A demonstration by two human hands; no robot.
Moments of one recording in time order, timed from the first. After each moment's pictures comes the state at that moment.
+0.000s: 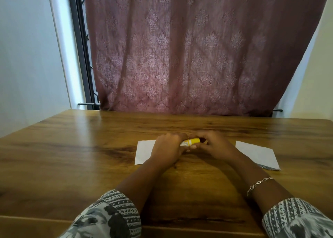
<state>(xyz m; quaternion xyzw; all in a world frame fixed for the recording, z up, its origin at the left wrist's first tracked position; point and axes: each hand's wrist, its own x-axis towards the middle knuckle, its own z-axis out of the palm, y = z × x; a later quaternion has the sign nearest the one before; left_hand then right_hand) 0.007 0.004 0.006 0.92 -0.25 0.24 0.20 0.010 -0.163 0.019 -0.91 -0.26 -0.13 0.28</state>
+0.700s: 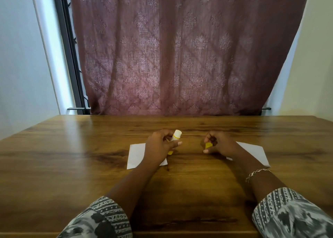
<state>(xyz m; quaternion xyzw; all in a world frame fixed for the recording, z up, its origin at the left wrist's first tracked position) 0.017 0.002 0.003 0.84 -0.17 0.20 0.48 0.033 -0.215 0.005 -0.91 -0.09 -0.07 0.40</state>
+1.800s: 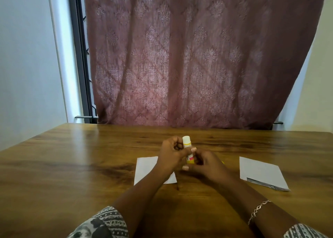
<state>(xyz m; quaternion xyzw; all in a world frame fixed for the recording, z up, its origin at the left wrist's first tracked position) 0.025 -0.003 0.017 0.72 -0.20 0.11 0.66 0.019 -0.141 -0.003 -0.84 -0.19 -0.08 0.50</state>
